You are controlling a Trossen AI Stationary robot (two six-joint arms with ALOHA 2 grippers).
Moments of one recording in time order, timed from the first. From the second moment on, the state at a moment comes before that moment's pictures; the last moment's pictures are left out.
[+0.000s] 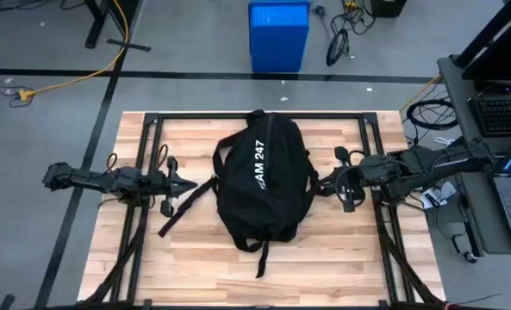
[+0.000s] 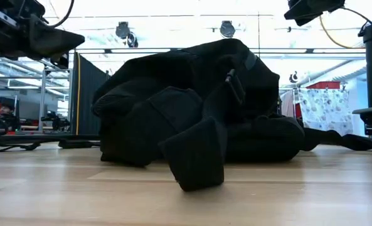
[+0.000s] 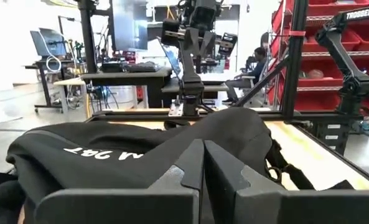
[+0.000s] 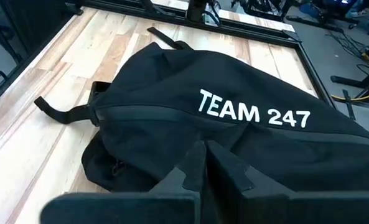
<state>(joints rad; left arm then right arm) -0.16 0.10 0.01 0.17 -0.13 0.03 0.20 0.78 0.79 -0.53 0.21 -0.07</state>
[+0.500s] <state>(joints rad) -0.16 0.00 0.01 0.08 -0.12 0.07 0.20 0.78 0.79 -0.53 0.21 -0.07</state>
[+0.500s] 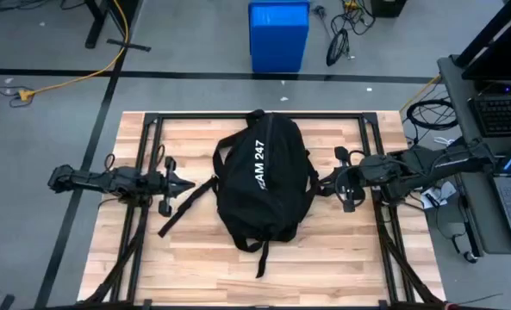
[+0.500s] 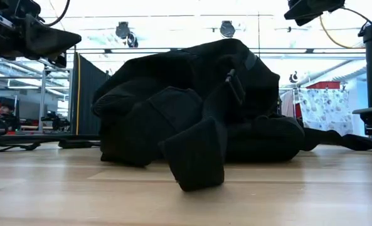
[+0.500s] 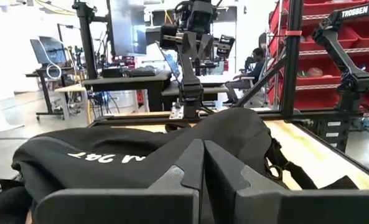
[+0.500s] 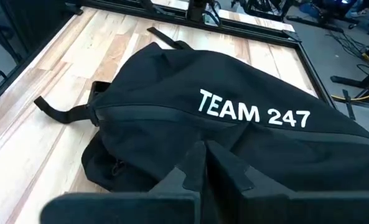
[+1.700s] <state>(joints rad) 0.05 0.00 0.01 0.01 0.05 0.01 0.20 0.78 0.79 -0.47 0.21 -0.14</state>
